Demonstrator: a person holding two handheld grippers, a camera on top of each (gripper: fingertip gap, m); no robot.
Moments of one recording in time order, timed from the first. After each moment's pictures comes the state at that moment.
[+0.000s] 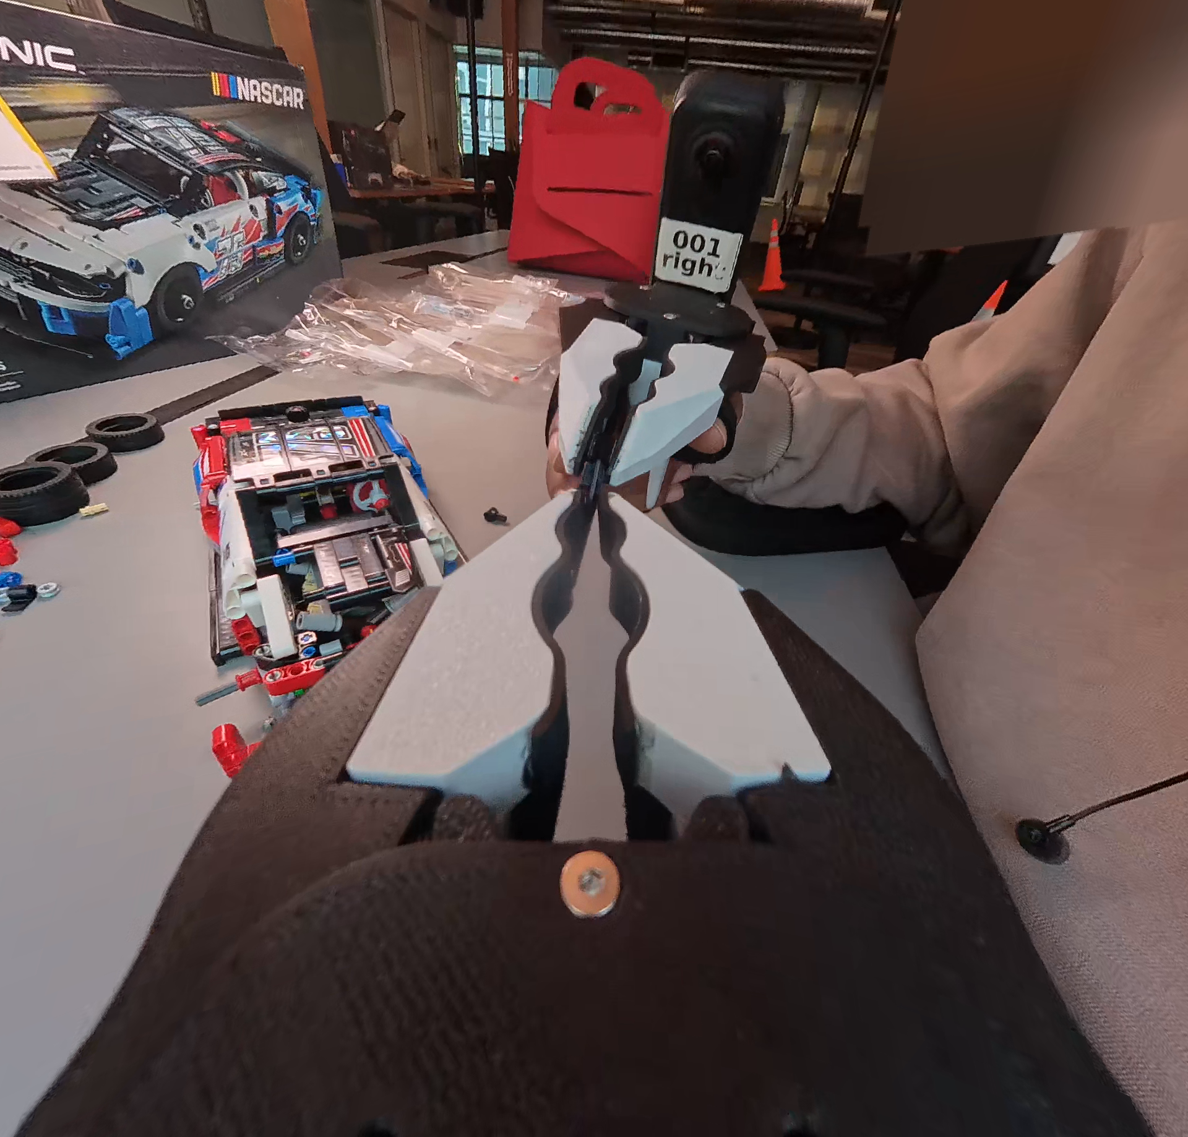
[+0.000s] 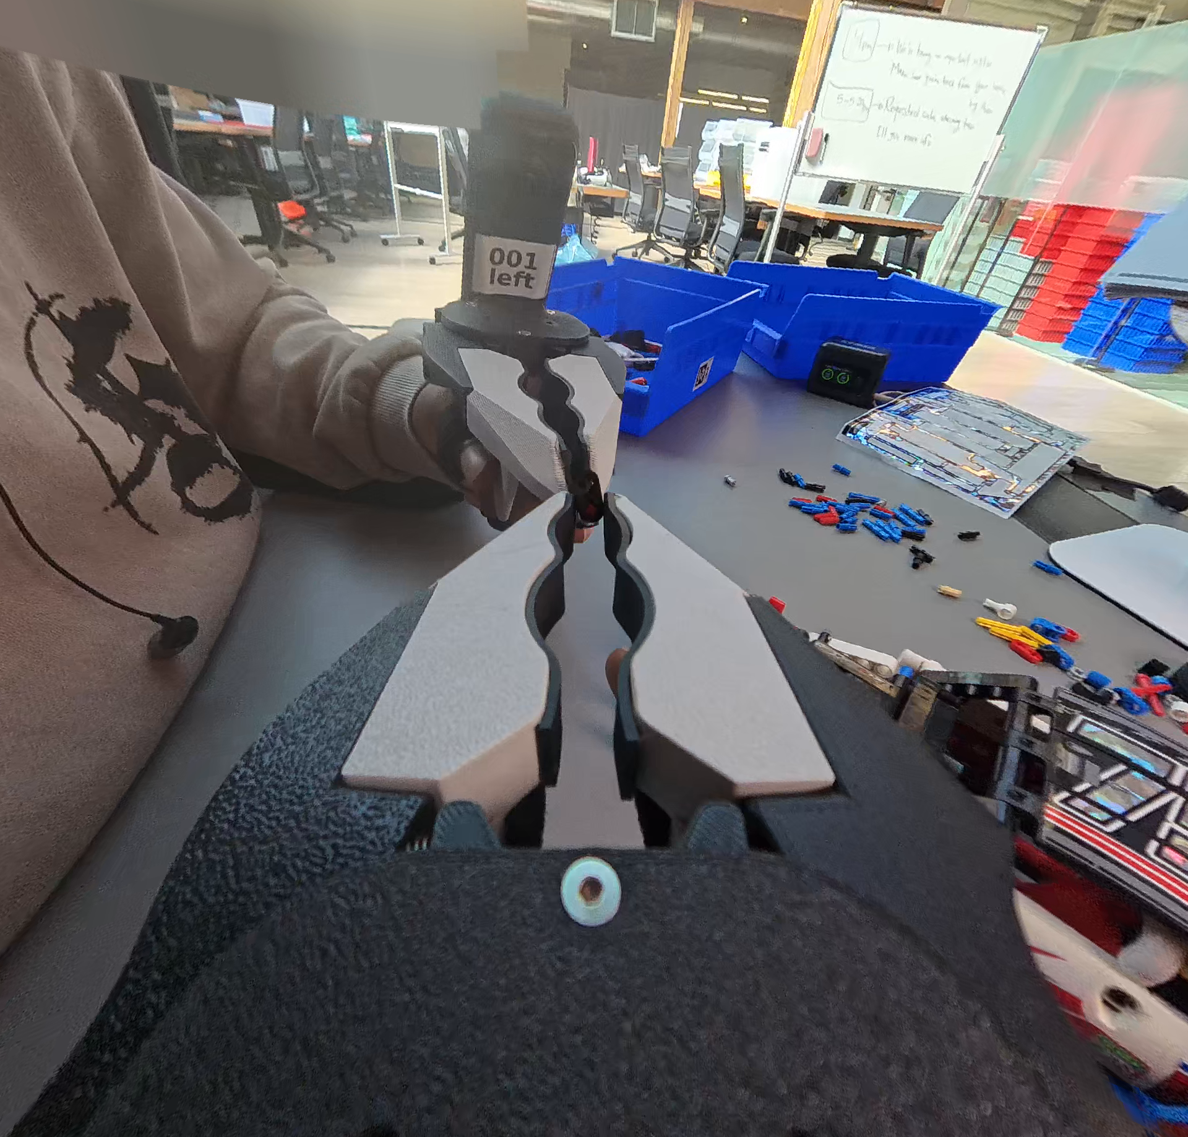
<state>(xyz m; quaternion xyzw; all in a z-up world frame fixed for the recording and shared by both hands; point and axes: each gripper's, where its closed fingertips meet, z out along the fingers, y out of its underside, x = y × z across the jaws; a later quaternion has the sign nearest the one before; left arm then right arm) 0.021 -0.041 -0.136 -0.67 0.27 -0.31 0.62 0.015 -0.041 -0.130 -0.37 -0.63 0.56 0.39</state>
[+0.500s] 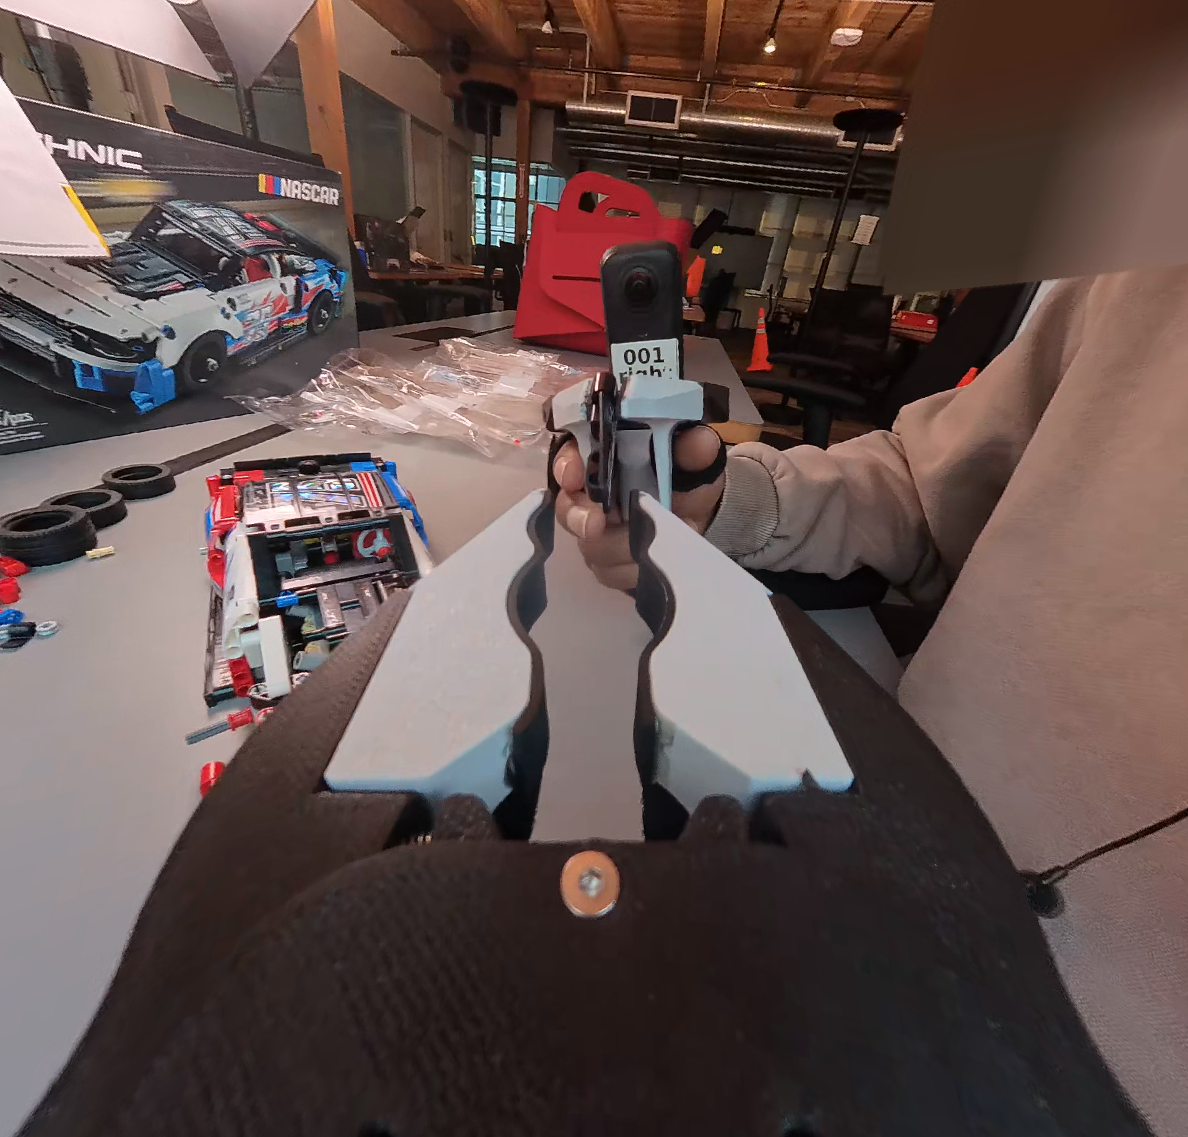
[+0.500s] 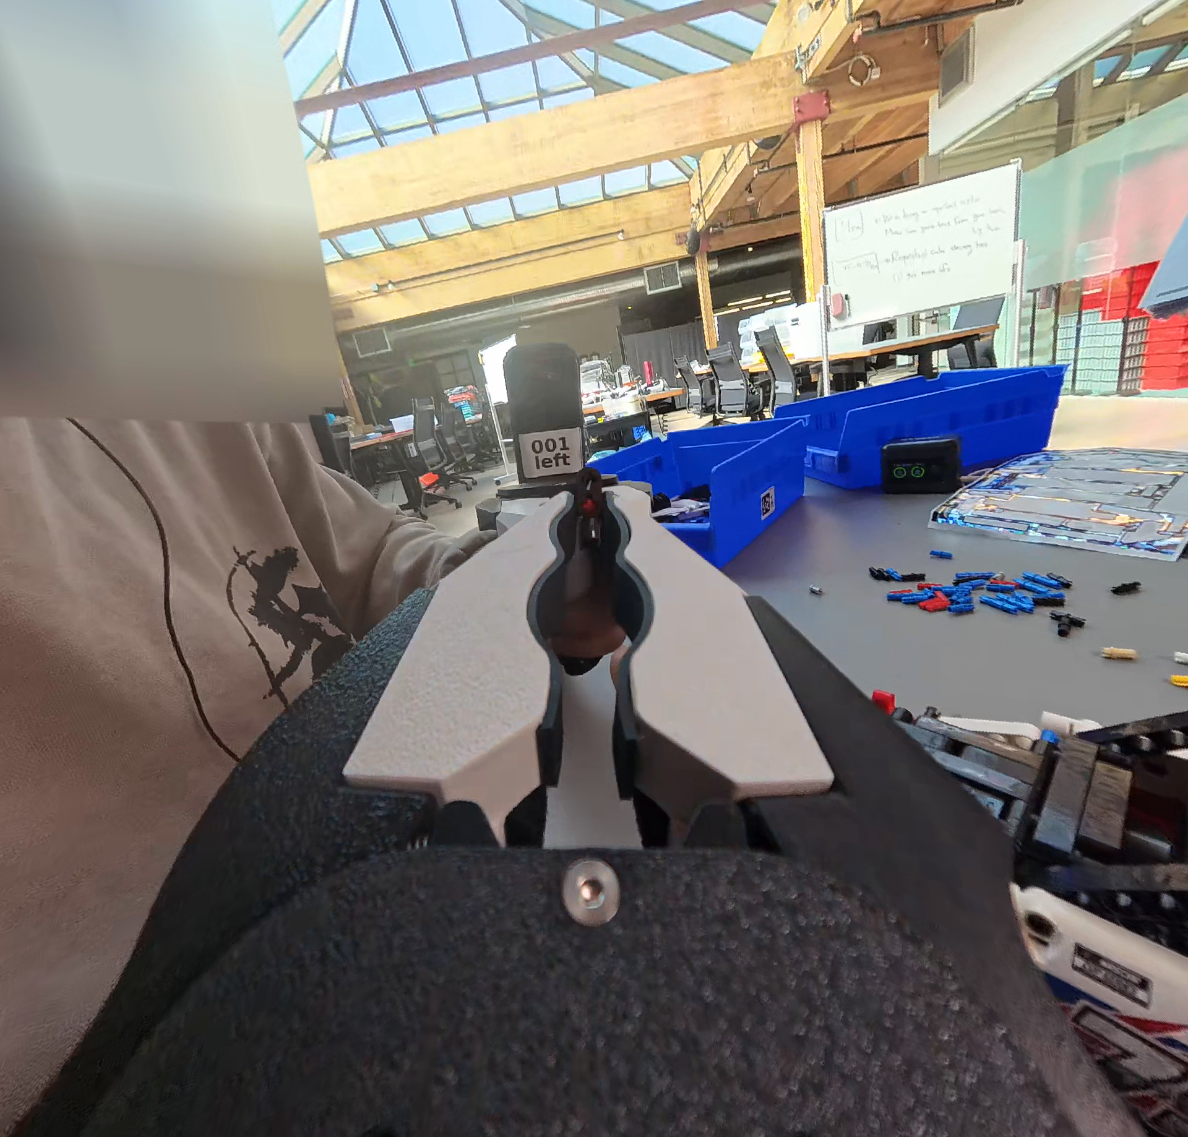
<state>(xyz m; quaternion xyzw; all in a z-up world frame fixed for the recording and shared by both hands) 0.018 -0.044 -0.117 -0.63 0.24 -0.34 0.66 0.022 -0.037 -0.093 -0.36 -0.48 0.72 0.33</state>
